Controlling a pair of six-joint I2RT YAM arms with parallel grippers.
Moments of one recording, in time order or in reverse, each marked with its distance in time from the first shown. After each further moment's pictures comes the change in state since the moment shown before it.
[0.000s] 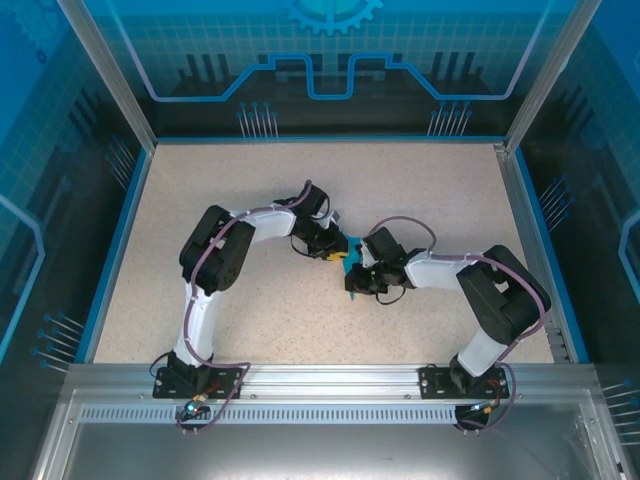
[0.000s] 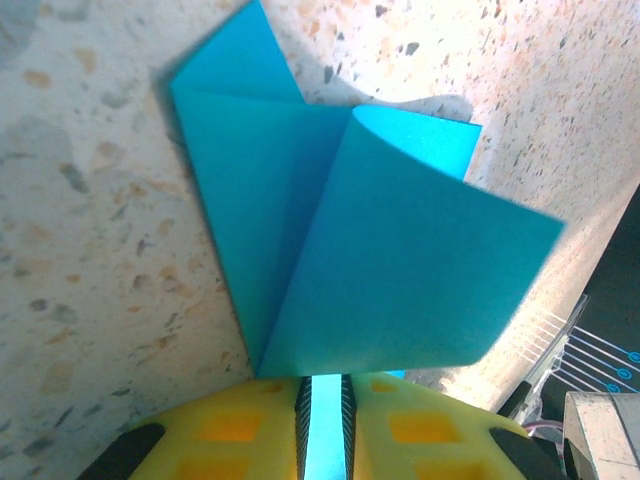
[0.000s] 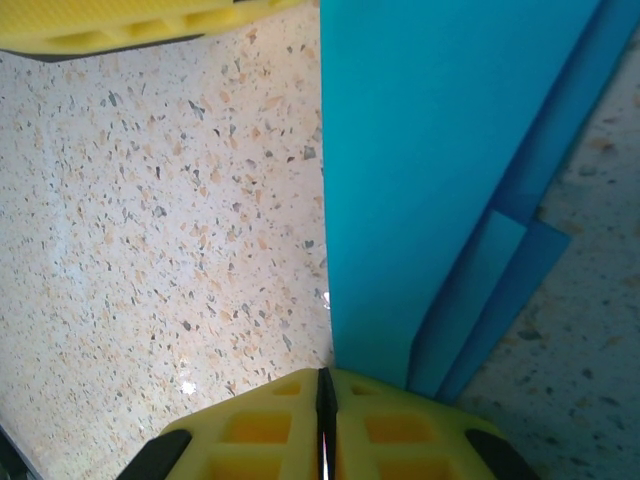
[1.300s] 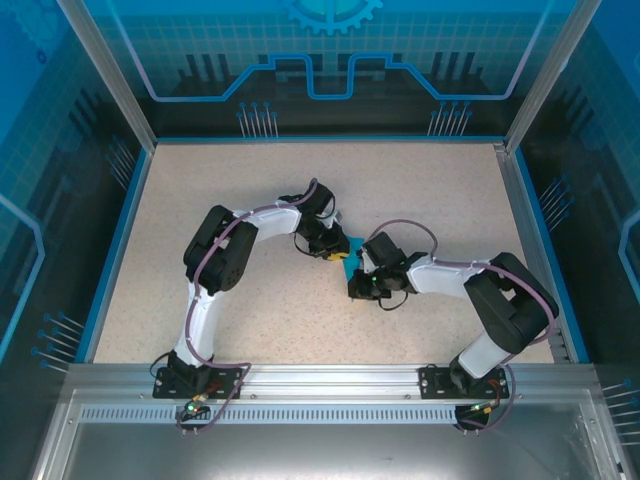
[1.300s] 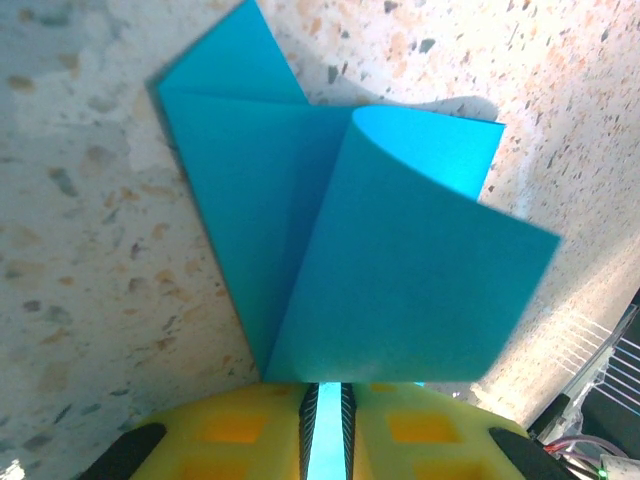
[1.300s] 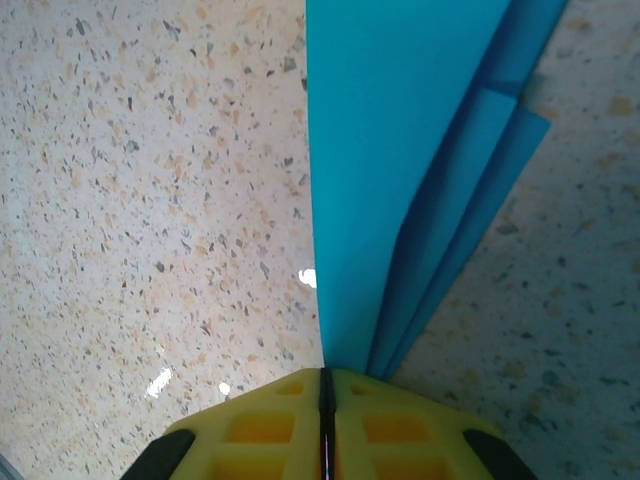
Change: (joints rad) left arm -0.026 0.023 0.071 -0.107 -0.076 0.029; right arm 0.035 -0.066 -0.029 -0.066 0.047 -0.015
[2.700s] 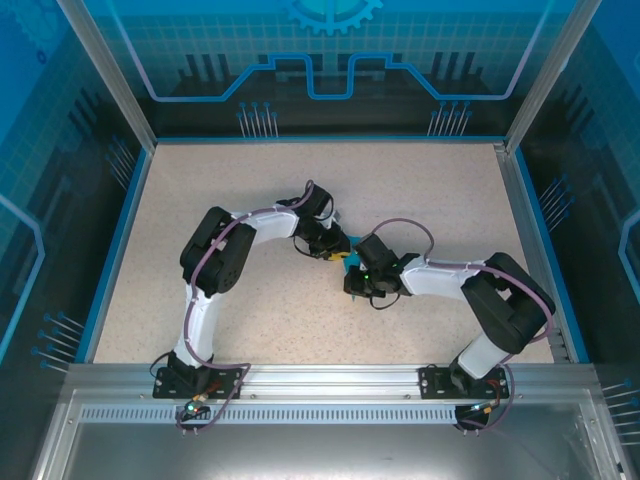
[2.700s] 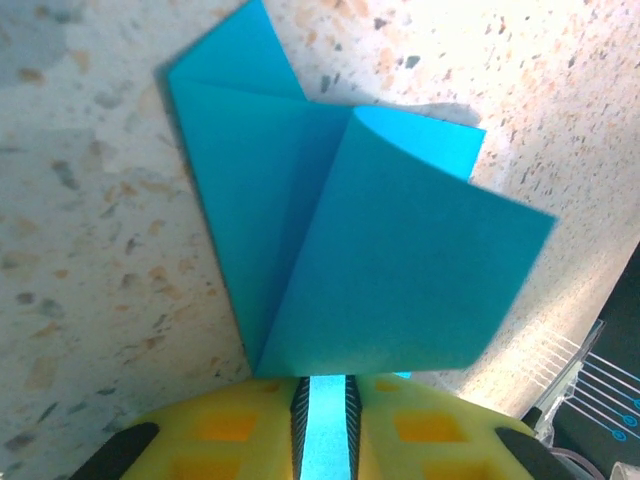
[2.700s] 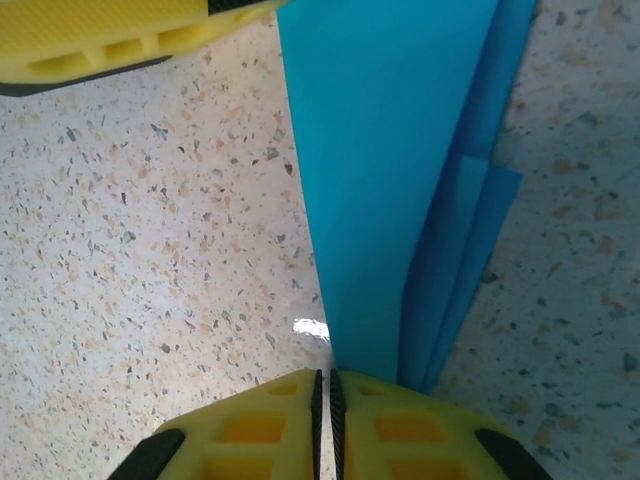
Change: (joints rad) left arm -0.001 -0.039 -0.074 0.118 0.012 -0.077; right arm 0.061 0.015 0.035 0.023 0.178 0.177
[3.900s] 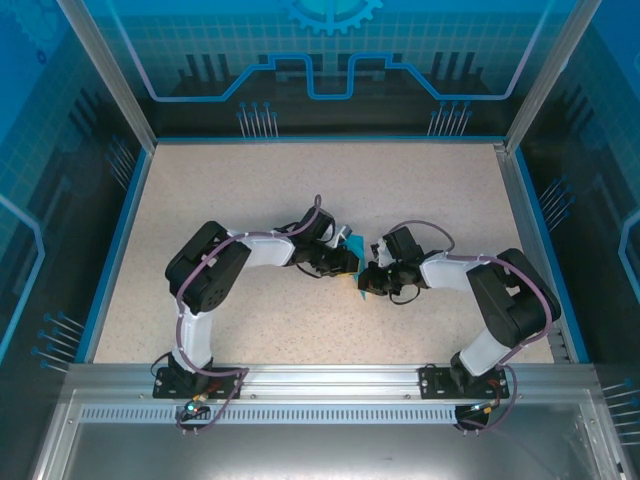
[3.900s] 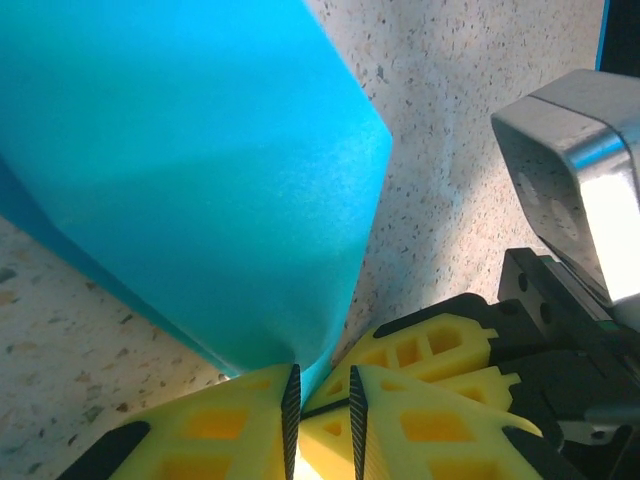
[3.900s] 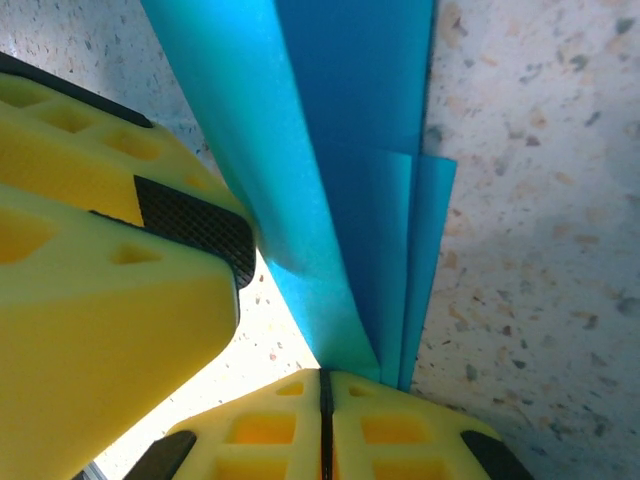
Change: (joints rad) left arm -0.103 -0.166 -0.321 0.380 0.044 0.048; right arm -0.232 0.008 -0.084 0.066 -0.352 -0.174
